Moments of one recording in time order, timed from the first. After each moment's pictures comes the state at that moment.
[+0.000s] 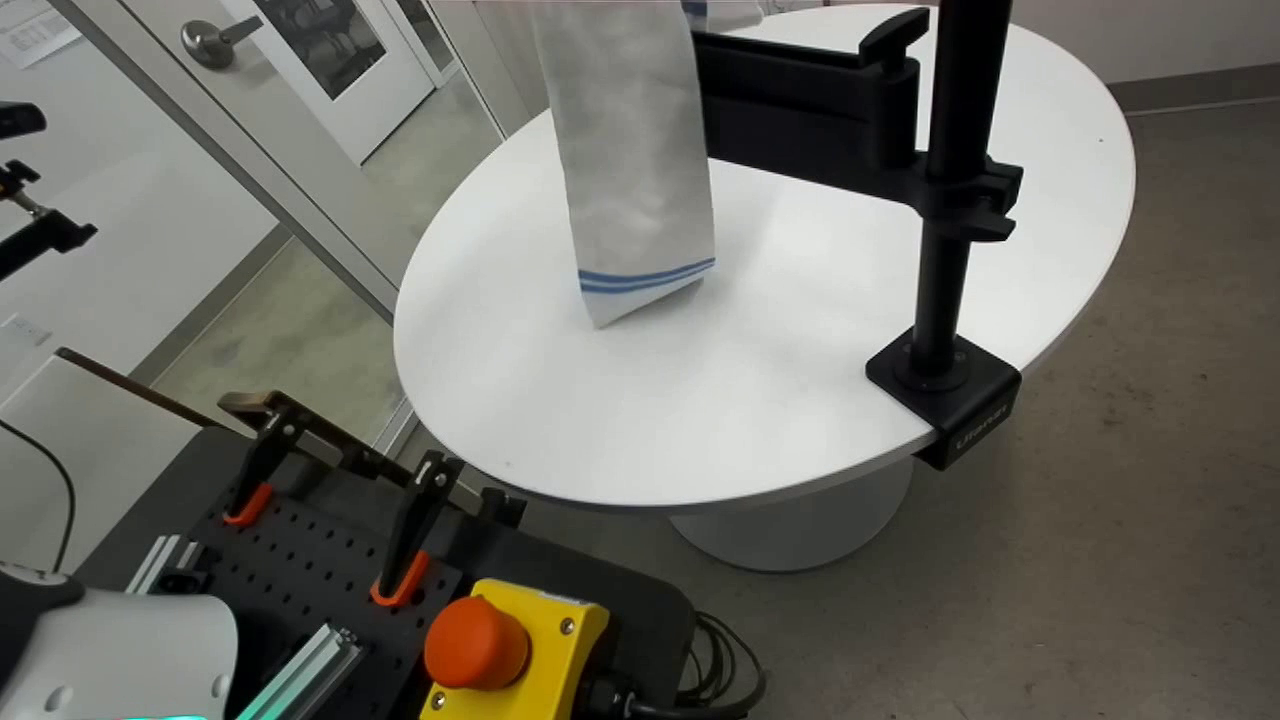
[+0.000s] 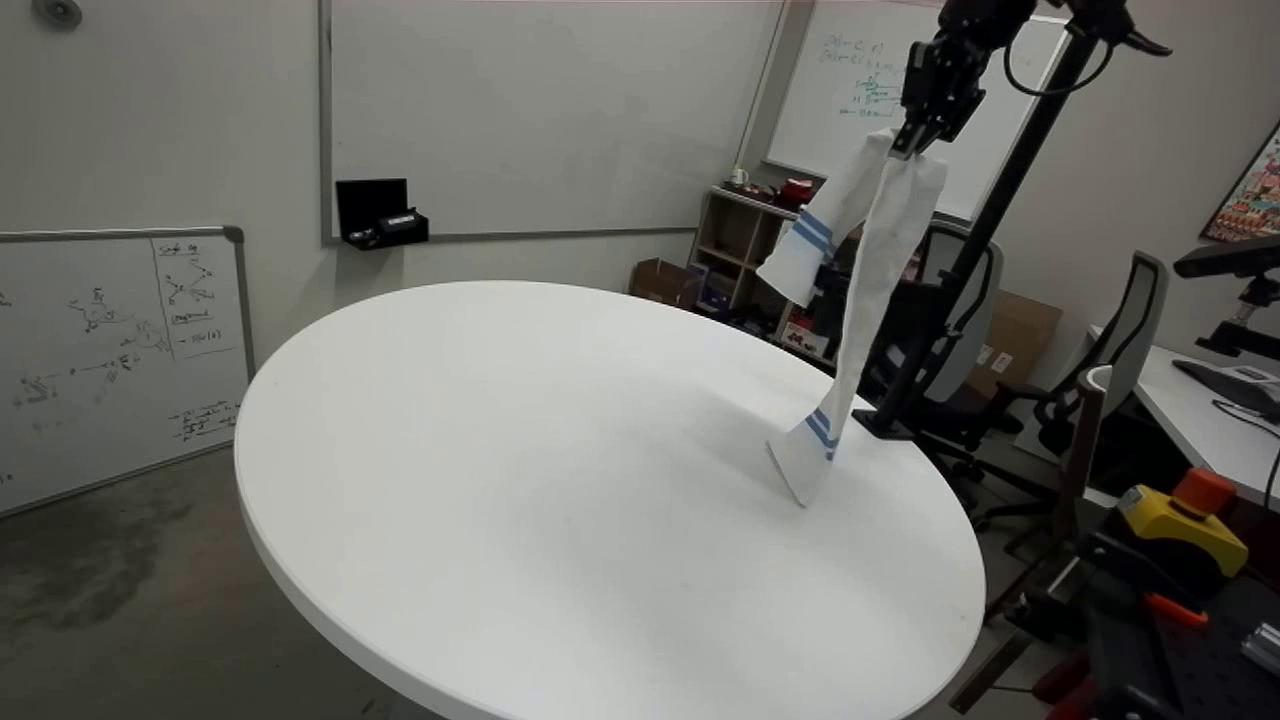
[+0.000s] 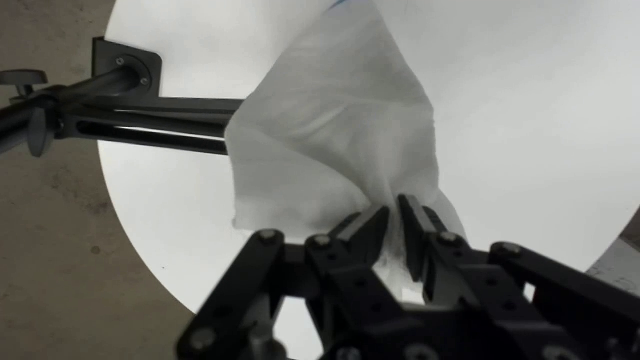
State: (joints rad) arm -0.20 -0.06 -0.19 -2.13 0.07 2.17 -0.07
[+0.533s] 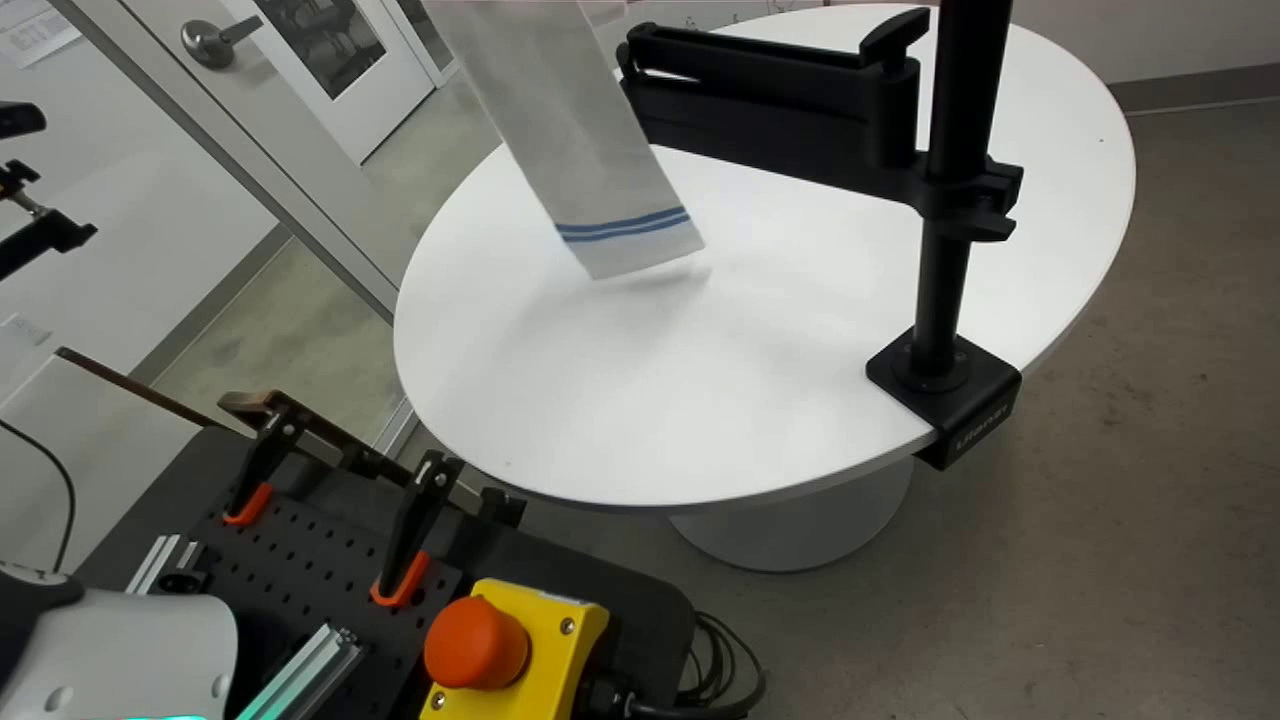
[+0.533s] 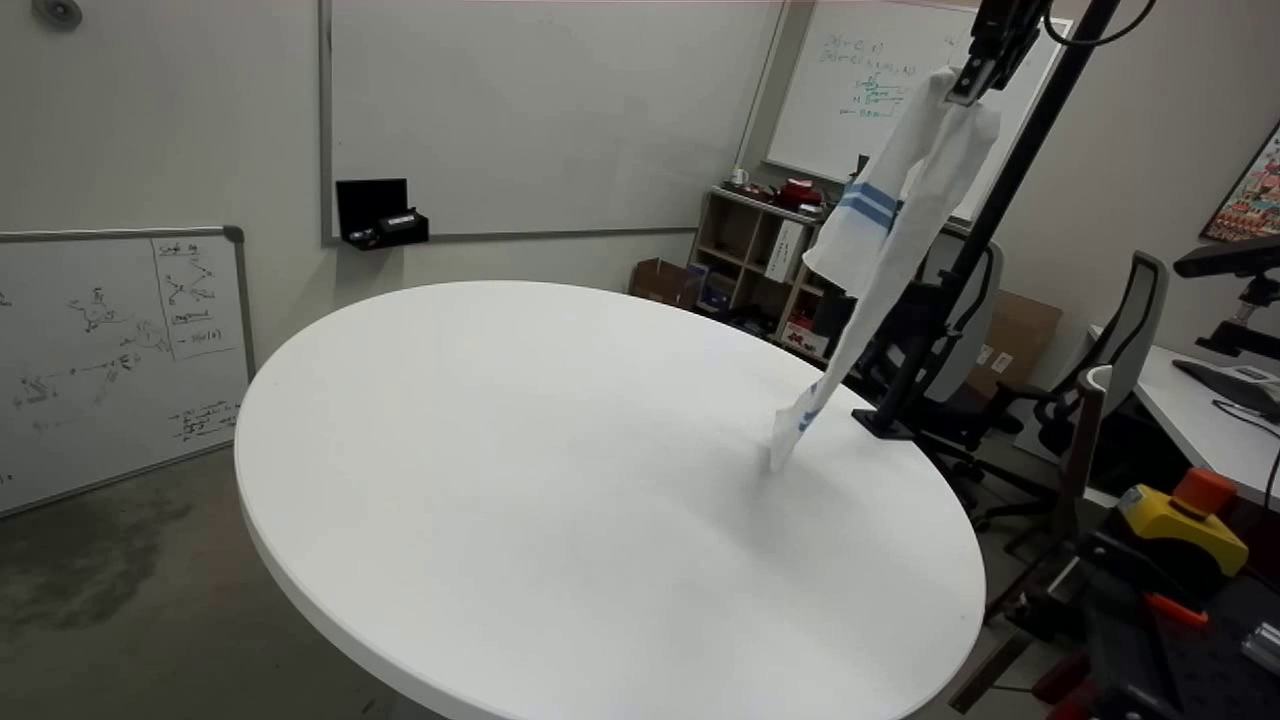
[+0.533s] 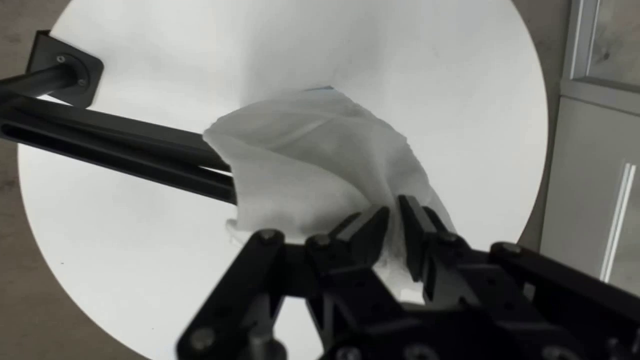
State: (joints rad) arm -0.14 -0.26 -0.18 -2.21 0.12 2.00 -0.23
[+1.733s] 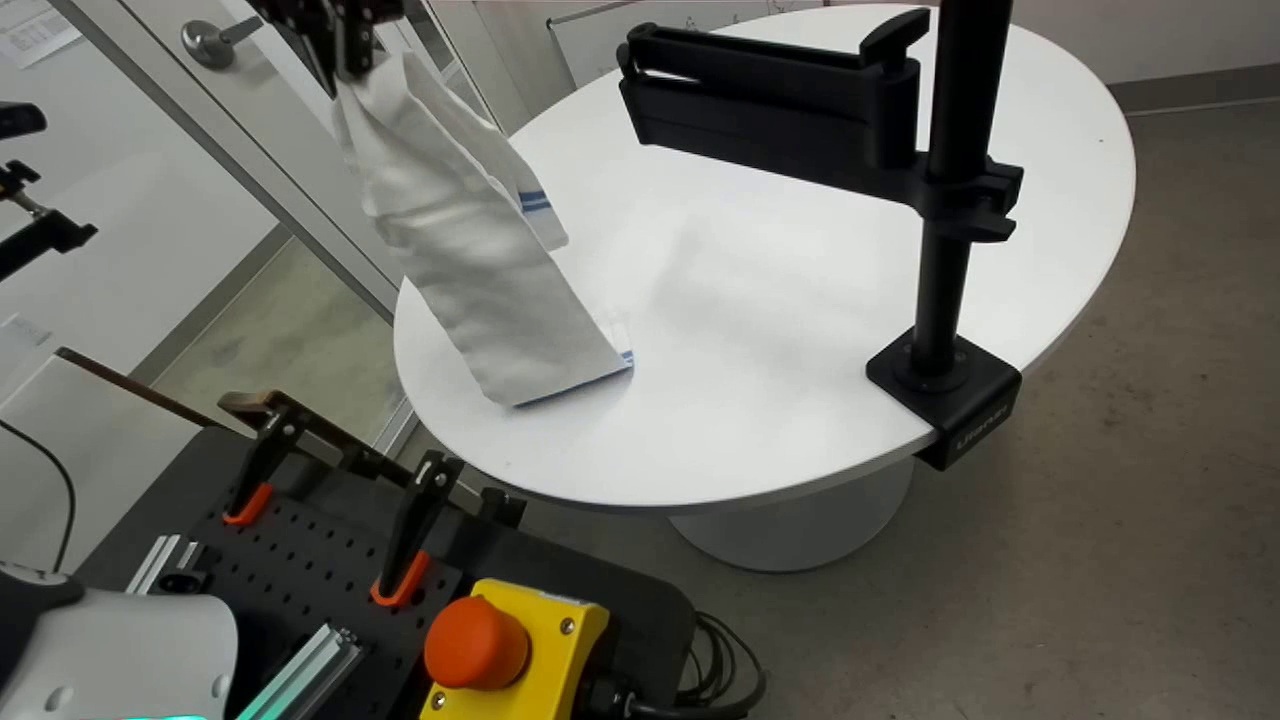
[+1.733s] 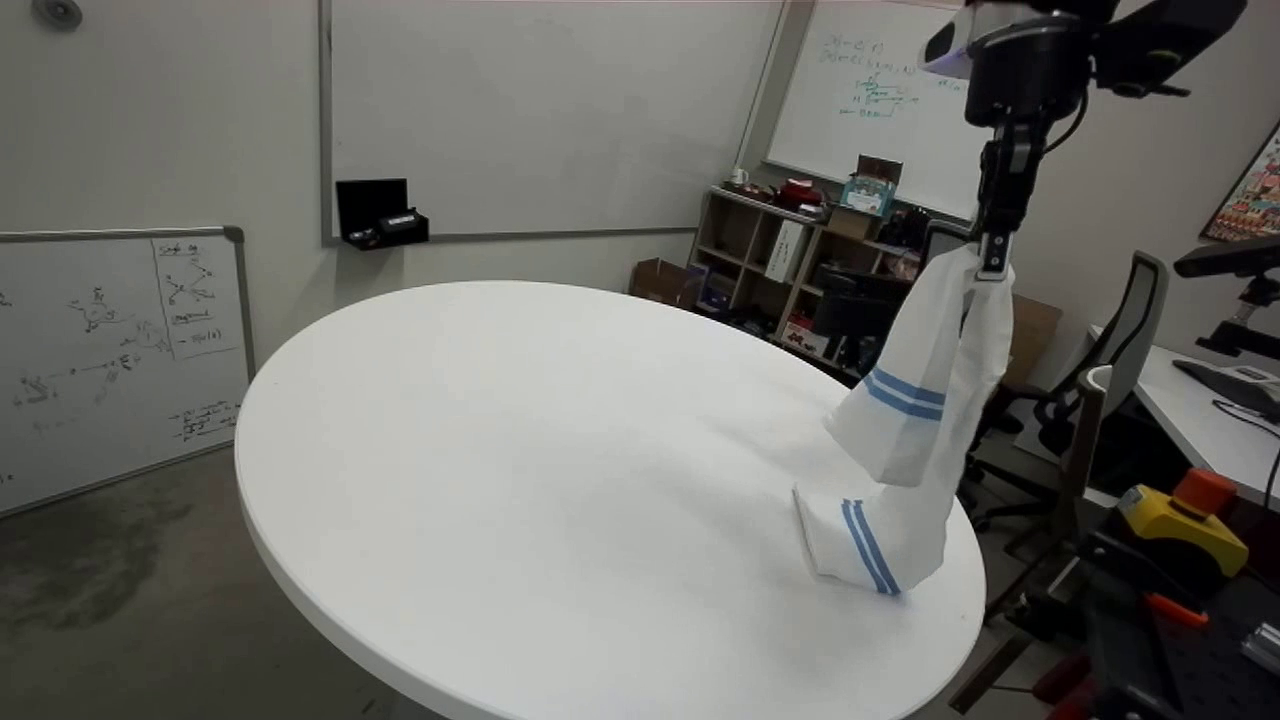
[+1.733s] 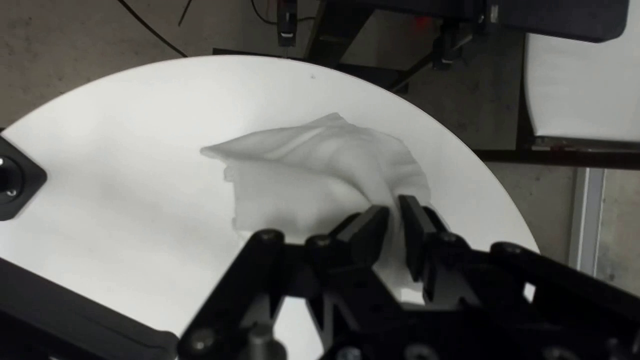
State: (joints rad) arm -0.06 -0.14 -0.12 -2.38 -0.01 1.95 -0.29
